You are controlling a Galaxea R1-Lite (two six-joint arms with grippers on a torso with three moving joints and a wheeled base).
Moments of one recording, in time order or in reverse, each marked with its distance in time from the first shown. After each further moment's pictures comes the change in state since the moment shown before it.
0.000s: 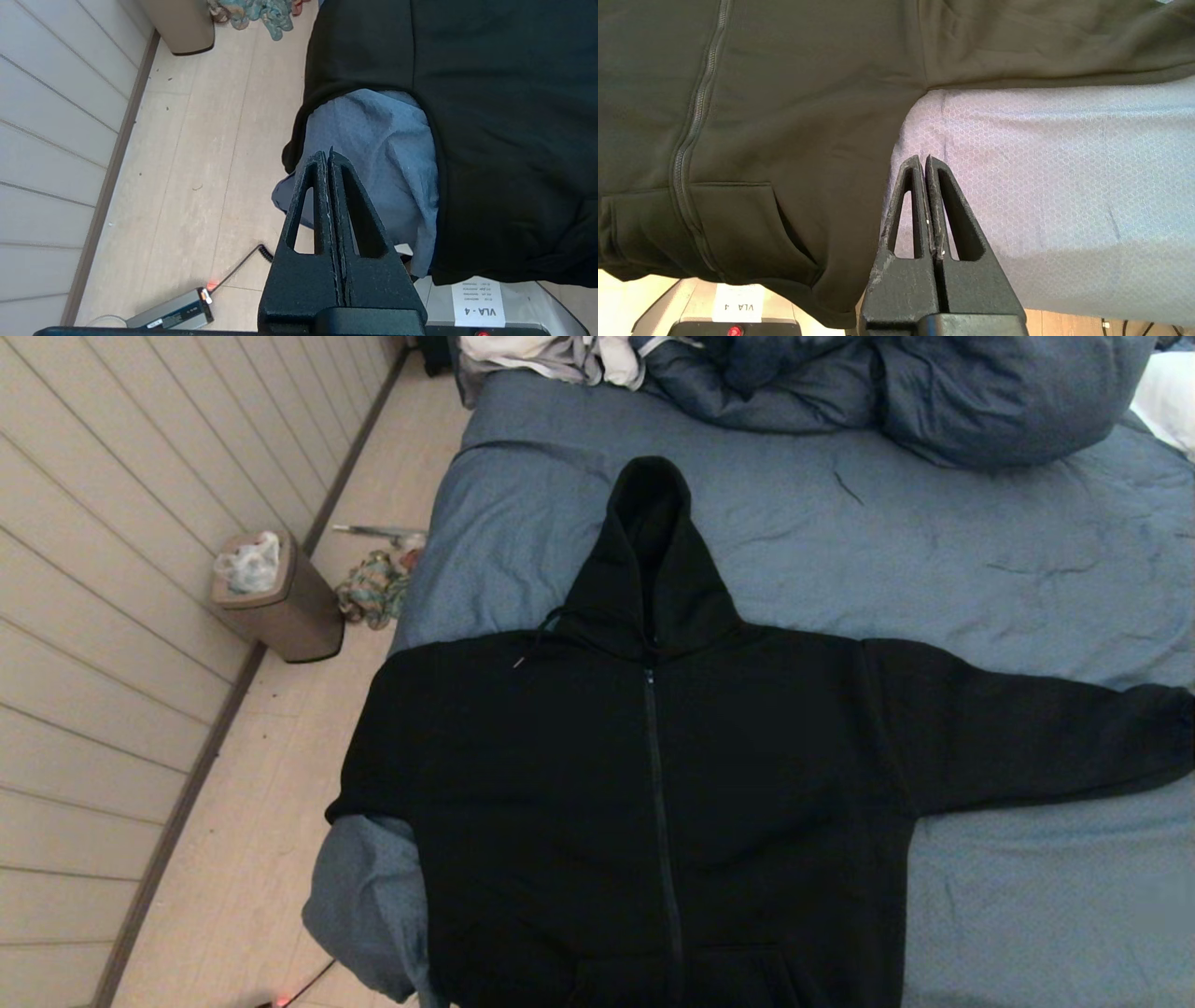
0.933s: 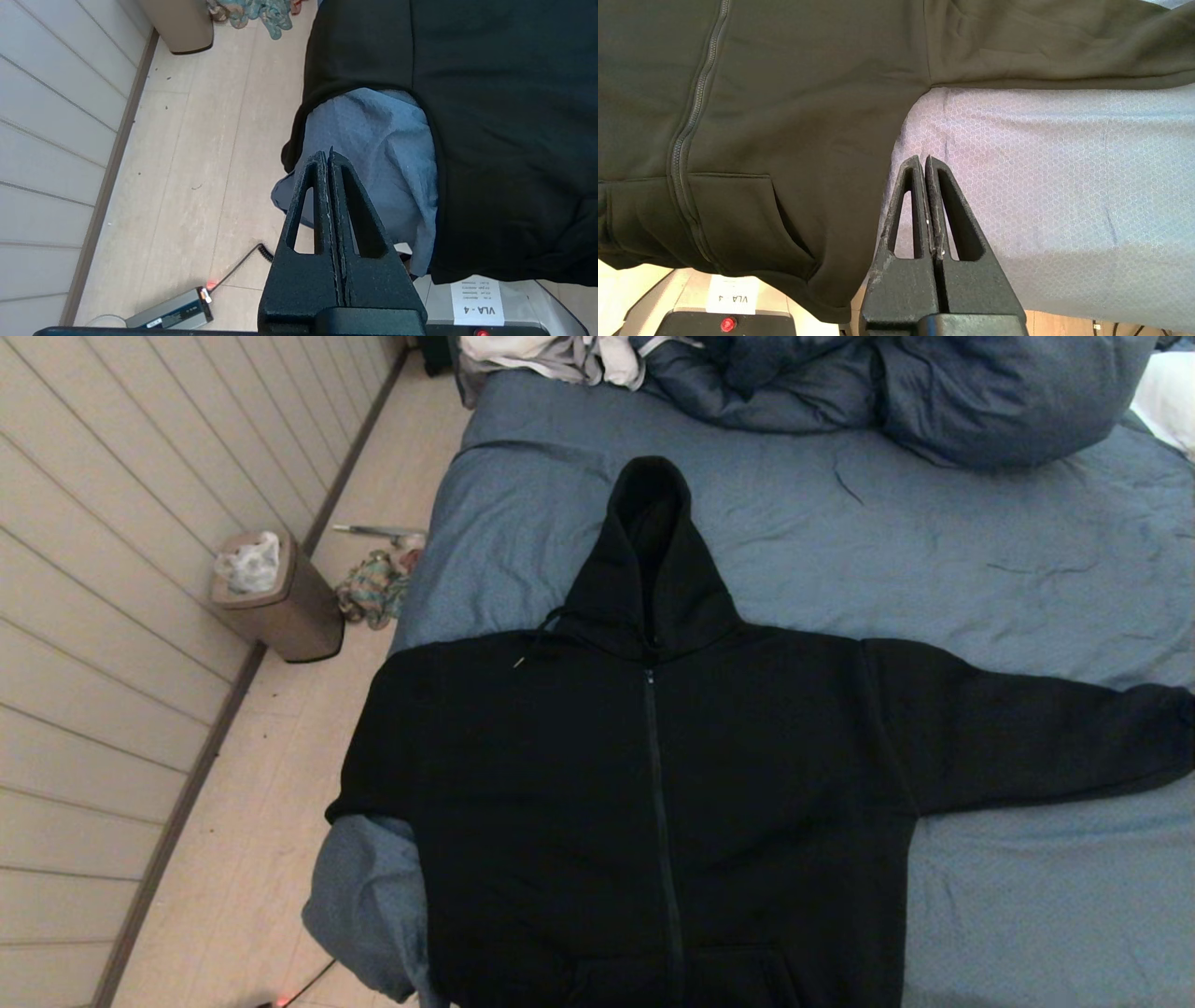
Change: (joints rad) left arm -0.002 0.001 0.000 0.003 0.000 0.001; right arm 0.000 0.003 0.011 -0.025 0.014 -0.031
